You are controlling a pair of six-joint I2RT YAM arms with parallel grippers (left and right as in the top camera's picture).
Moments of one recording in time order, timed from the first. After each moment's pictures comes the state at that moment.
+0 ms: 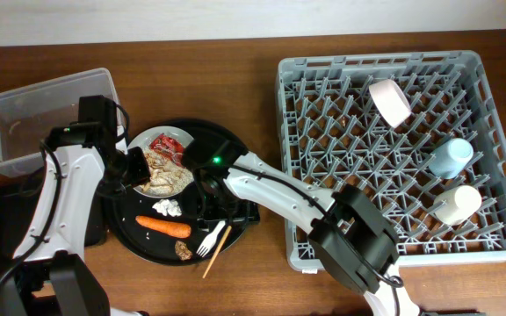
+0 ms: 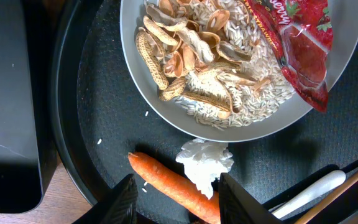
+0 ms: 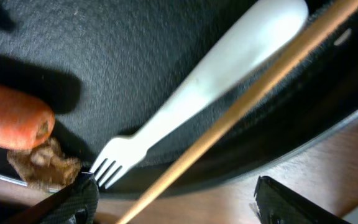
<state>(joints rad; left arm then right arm) 0.08 1.63 1.28 -1.09 0.04 -0.27 0.86 2.16 1.70 -1.14 -0.26 0.75</state>
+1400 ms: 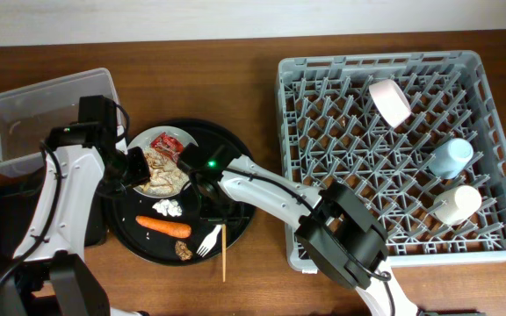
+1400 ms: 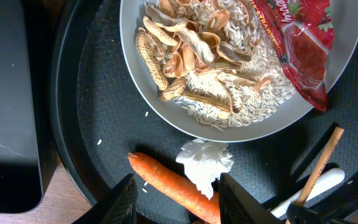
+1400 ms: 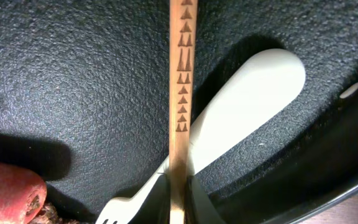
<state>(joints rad) 0.08 1.63 1.28 -1.09 0.04 -0.27 0.88 2.22 1.70 -1.06 -0.18 0.86</state>
